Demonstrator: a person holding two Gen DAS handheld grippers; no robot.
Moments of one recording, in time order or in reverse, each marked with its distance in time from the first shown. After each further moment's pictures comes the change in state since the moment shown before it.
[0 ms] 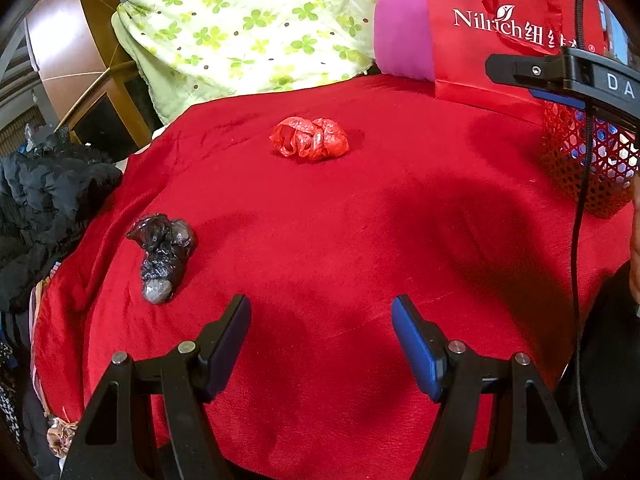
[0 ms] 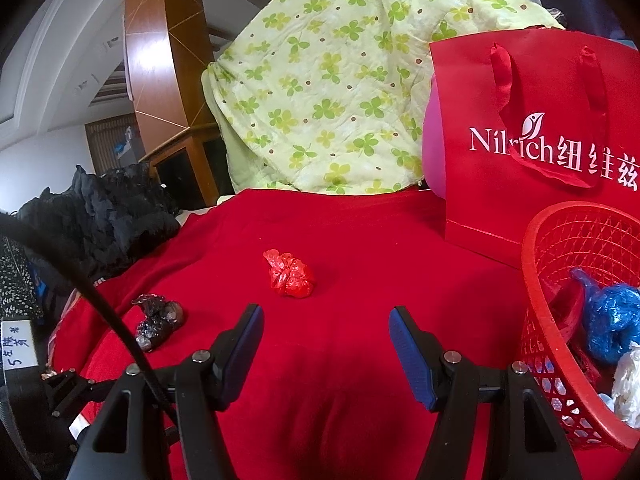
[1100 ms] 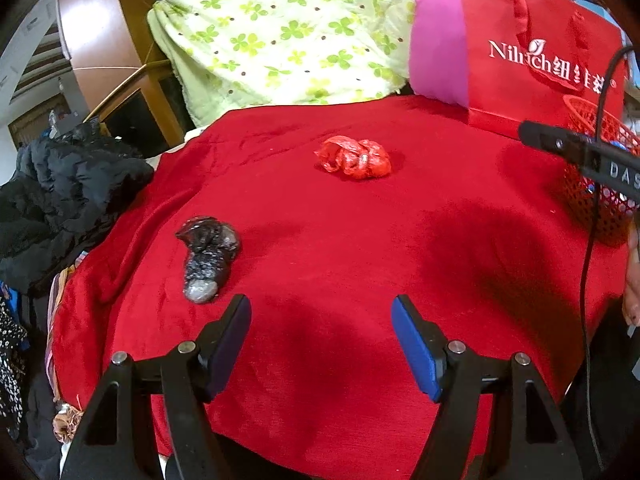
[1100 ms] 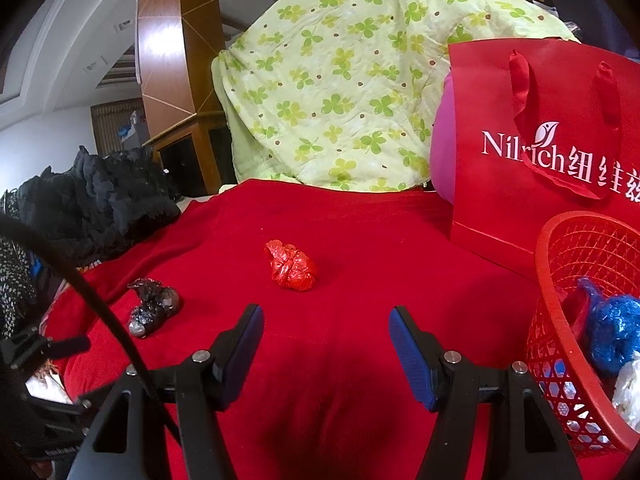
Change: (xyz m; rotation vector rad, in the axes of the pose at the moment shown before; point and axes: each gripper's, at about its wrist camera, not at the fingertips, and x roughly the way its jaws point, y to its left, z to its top) left arm -0.021 0.034 0.001 -0.065 -0.045 0.056; right arm 0.006 0.008 -0.005 -0.048 0.008 -0.010
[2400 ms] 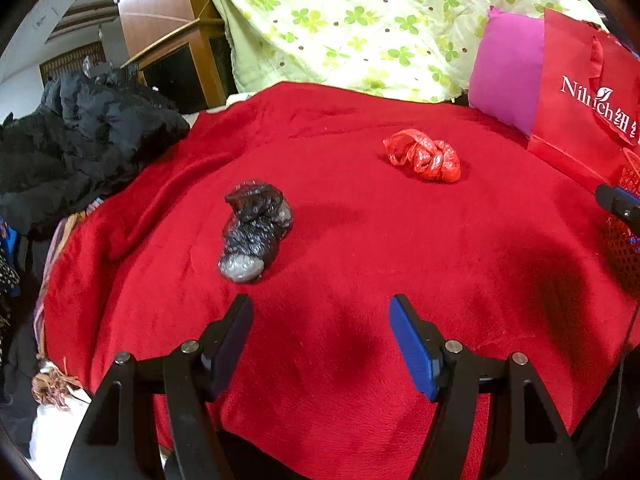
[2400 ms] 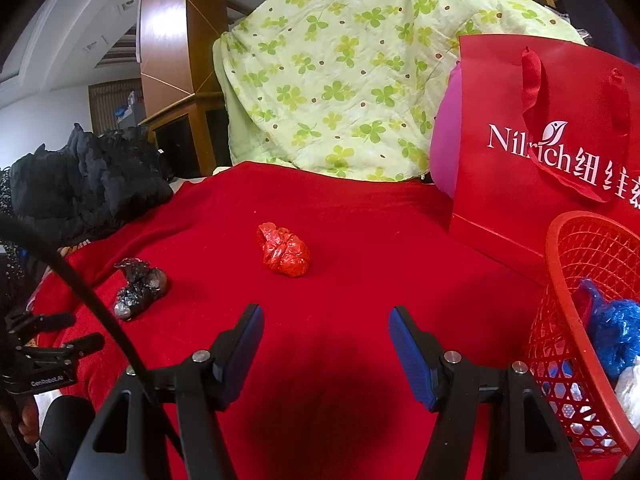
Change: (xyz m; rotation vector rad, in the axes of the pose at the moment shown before) left arm 0.029 0.070 -0.009 -0.190 0.027 0.038; right arm 0.014 0.007 -0.004 -0.059 0.050 -0.031
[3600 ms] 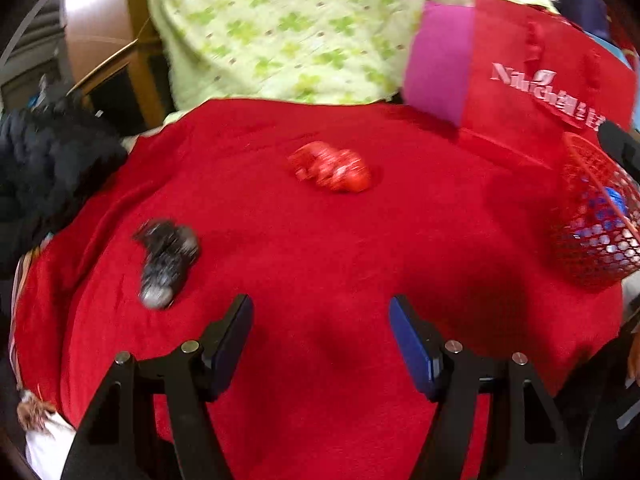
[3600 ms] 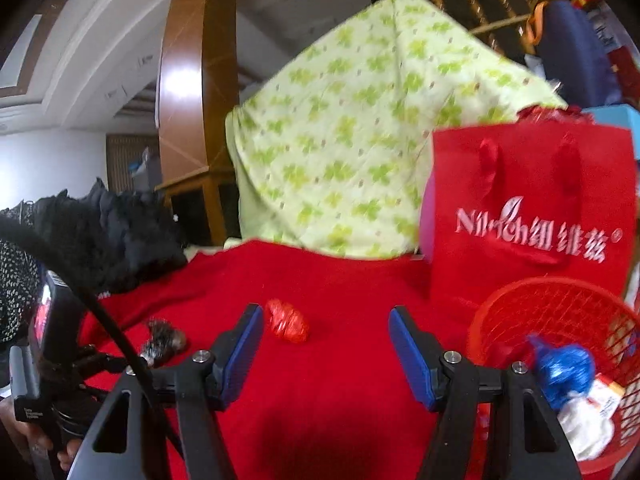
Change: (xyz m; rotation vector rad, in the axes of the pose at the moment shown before) left arm -0.007 -0.070 0.018 0.067 0.009 -0.146; right arm -0.072 -0.013 0.013 0.004 -0.234 0.024
